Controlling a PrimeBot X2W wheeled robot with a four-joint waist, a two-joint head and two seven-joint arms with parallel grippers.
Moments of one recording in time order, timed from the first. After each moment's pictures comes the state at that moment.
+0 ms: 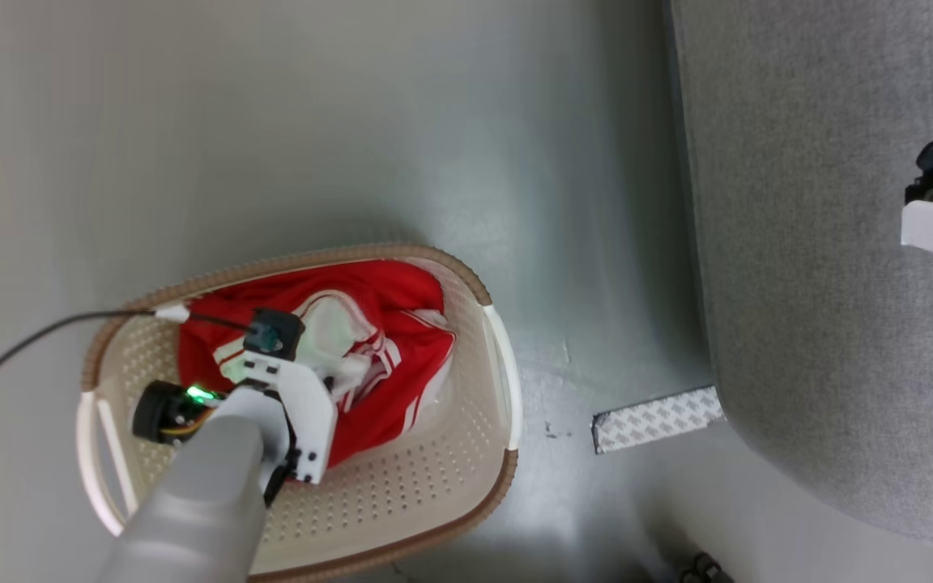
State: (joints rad) left arm -0.87 0.09 -0.42 1.28 -0.15 -0.07 0.03; right arm -0.76 -0.19 0.10 0.00 0.48 0.13 -0.26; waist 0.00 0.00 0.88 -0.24
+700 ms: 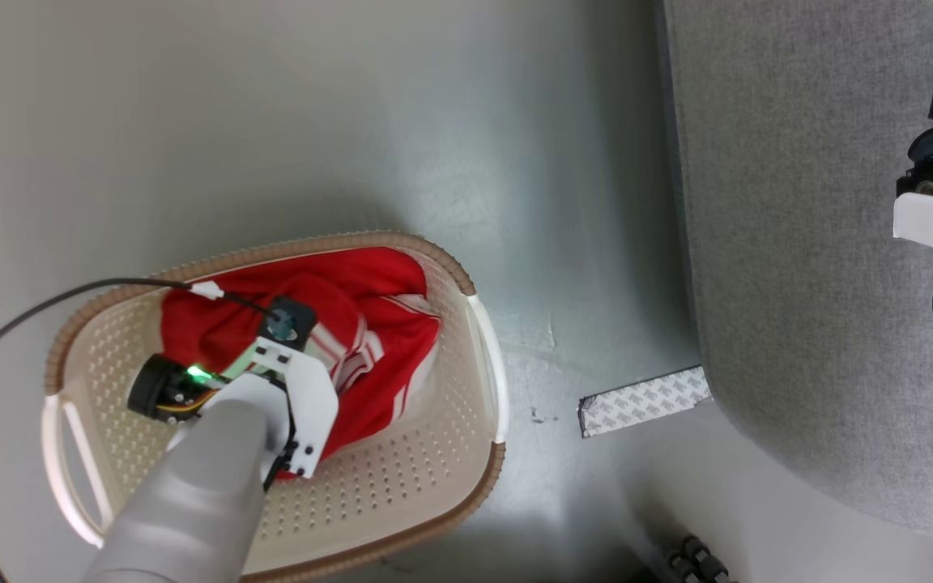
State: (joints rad) left arm -0.91 0.11 -0.52 1.29 -0.09 -0.05 0.10; right arm -0.78 -0.18 0.11 0.00 0.47 0.13 -0.26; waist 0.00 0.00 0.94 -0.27
